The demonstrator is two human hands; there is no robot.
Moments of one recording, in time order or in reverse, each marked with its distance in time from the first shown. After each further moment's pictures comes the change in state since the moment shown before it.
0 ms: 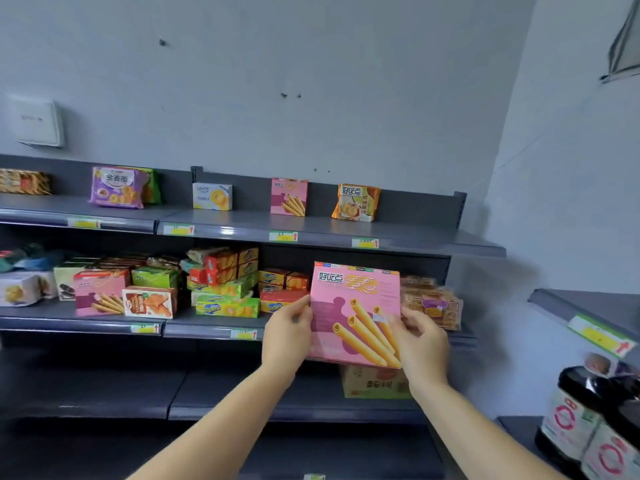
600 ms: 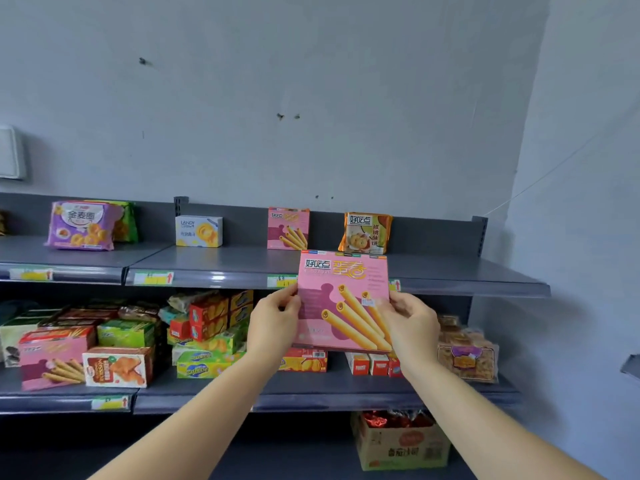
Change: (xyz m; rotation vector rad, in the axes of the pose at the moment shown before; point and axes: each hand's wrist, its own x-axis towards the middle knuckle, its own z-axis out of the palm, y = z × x) left_hand 0.196 0.018 -0.007 0.029 0.028 0.123; right_hand 0.151 -0.023 0.137 0.046 -0.017 -0.097
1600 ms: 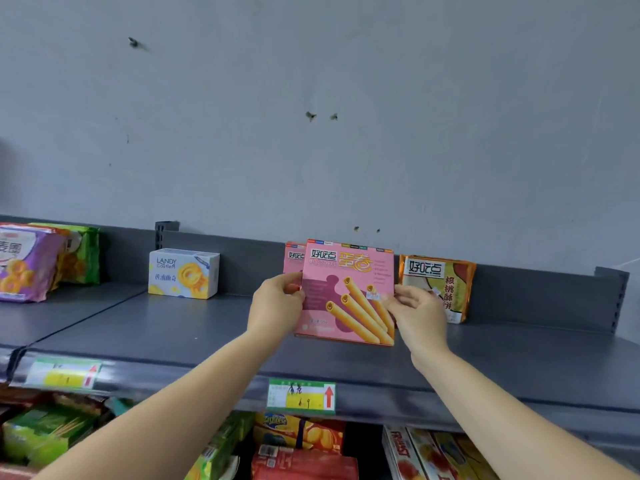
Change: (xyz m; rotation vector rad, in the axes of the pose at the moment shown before) left_hand 0.351 -0.069 0.052 0.059 0.037 0.049; right_hand 0.284 0.070 0.227 0.053 -0.127 -0.037
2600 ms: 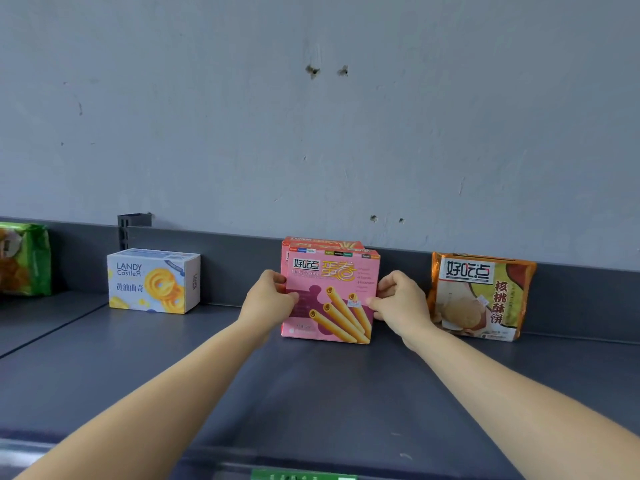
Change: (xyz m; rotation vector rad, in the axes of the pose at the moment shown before) left_hand 0.137 -0.067 0.030 0.084 -0.041 -0.176; right_hand 0.123 0.061 0.094 -0.278 -0.239 0.018
